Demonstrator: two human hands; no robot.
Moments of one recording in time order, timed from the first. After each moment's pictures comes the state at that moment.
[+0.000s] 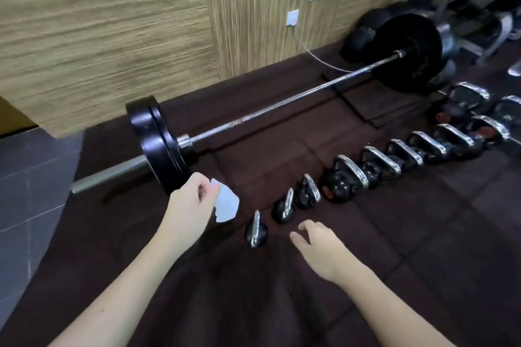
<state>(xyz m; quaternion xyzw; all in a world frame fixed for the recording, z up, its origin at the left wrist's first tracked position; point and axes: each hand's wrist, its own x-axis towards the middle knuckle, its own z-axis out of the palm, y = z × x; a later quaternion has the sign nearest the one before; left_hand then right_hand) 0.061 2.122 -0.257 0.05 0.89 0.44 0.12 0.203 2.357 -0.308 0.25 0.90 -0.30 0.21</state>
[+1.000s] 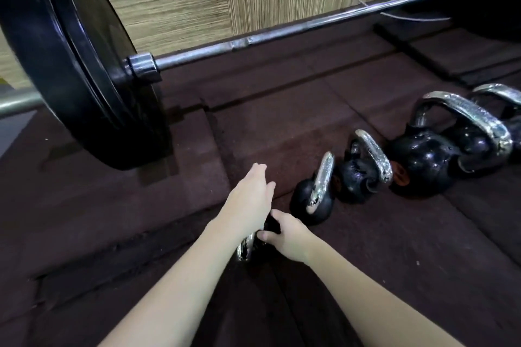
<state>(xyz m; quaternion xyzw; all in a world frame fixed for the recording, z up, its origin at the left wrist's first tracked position) 0.001 2.272 -0.701 0.16 0.94 0.26 0.15 0.067 2.385 -0.767 0.11 0.87 -0.42 0.23</state>
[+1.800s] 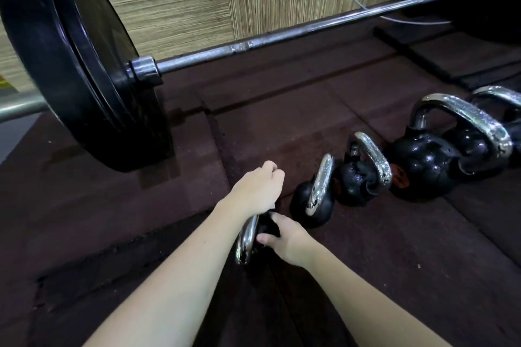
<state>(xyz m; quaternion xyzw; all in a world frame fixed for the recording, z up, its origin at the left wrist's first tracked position) -0.027 2.293 -0.694 0.18 0.94 0.20 0.22 0.066 2.384 -0.784 0.11 0.87 -0.44 0.19</state>
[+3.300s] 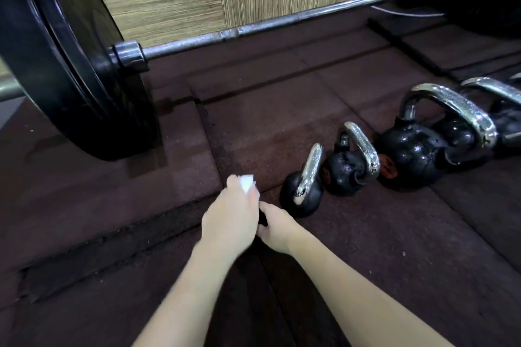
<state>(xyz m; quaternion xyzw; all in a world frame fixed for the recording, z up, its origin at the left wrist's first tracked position) 0.047 2.269 -0.705 0.03 0.97 0.23 0.12 0.065 2.385 -0.781 0.07 0.89 -0.42 0.18</state>
